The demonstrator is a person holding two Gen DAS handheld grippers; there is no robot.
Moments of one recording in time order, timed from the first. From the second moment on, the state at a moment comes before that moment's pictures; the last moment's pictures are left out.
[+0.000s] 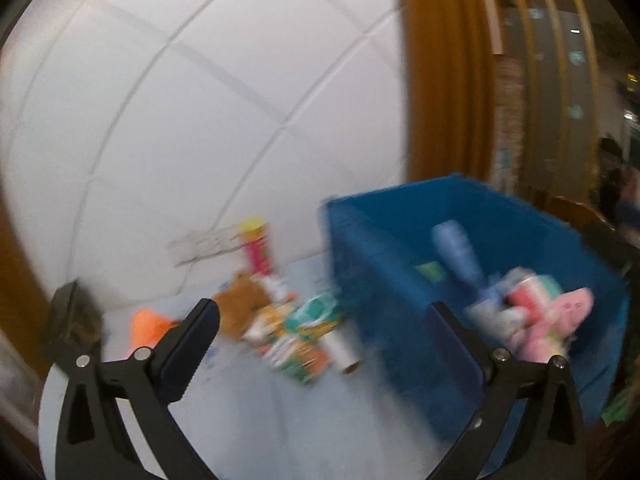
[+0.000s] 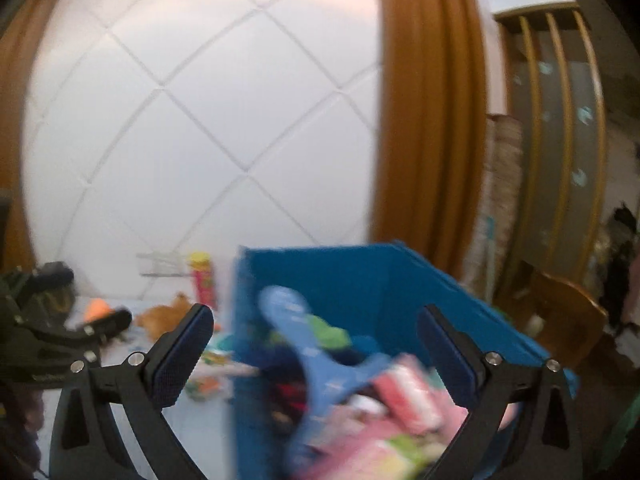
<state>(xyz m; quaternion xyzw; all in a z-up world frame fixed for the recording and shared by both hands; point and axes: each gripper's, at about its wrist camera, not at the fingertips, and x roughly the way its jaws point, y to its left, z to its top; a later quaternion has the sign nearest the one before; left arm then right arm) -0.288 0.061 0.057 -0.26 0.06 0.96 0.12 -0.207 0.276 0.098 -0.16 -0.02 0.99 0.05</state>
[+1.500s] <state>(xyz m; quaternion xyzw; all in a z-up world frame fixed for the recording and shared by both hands) -0.602 -0.249 -0.254 -0.51 0.03 0.86 -0.04 -0.675 -0.040 -0.203 -0.48 -0.01 0.88 -0.04</state>
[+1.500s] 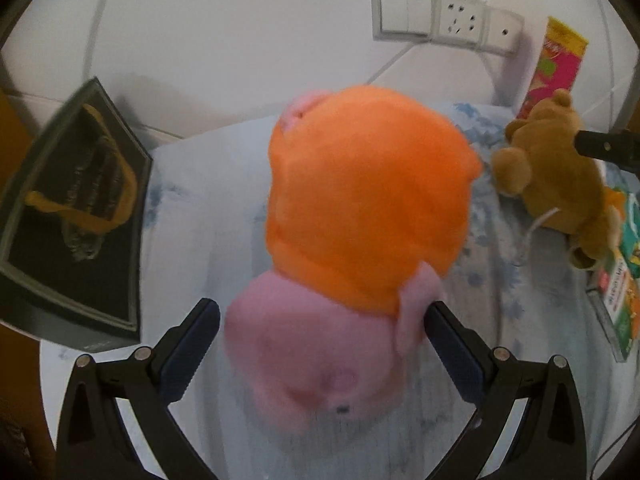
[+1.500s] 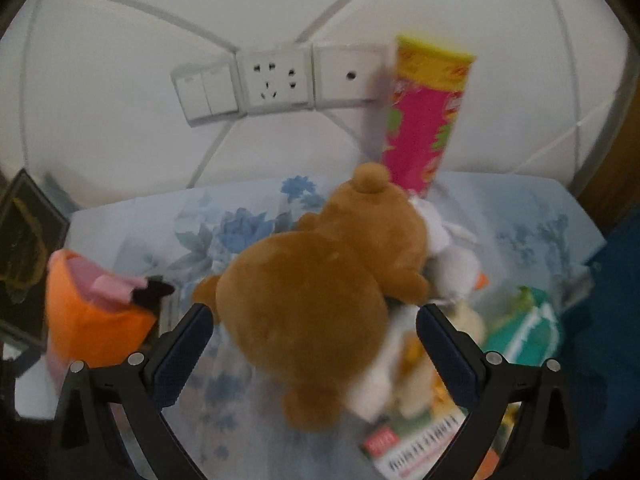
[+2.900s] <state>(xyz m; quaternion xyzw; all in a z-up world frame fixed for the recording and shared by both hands) -0.471 -0.279 -0.223 -0.51 -0.06 0.85 -0.07 -0.552 -0.011 -0.193 -0.51 0.04 0.85 -0.14</state>
